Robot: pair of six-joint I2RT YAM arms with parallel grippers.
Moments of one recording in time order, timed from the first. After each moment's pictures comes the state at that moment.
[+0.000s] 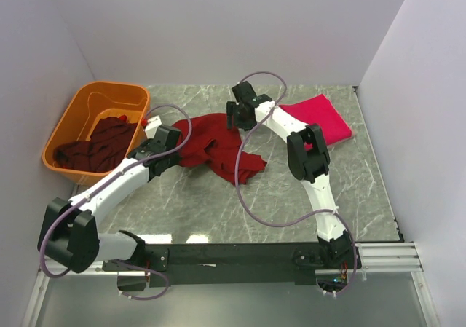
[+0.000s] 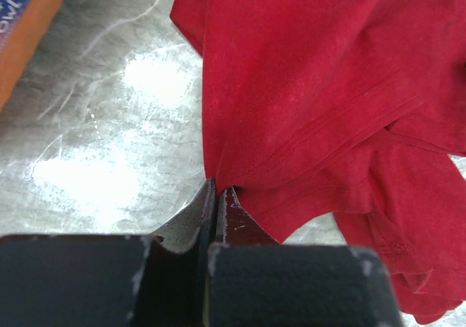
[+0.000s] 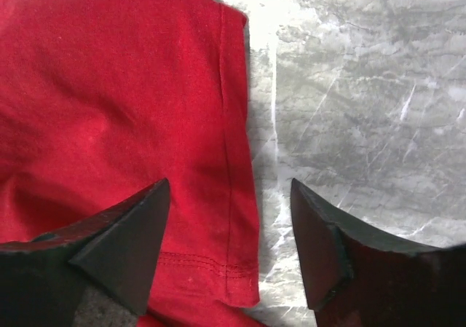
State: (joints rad) left arm -0.45 1.29 0.87 -0.46 -0.42 -0.78; right arm 0.51 2.38 2.05 -0.65 0.03 0.43
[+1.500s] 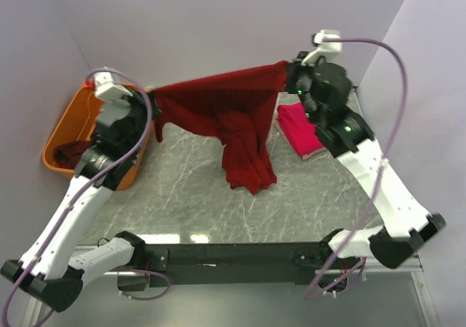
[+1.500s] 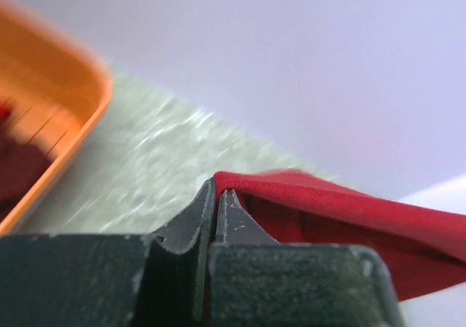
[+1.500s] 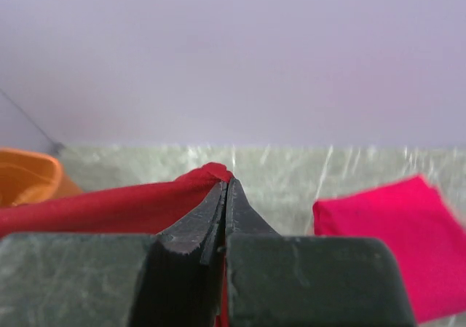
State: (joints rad) left arm -0.44 1.01 1.20 -0.30 -0.52 -0.63; right arm 0.57 1.34 1.61 -0.31 0.43 0.19
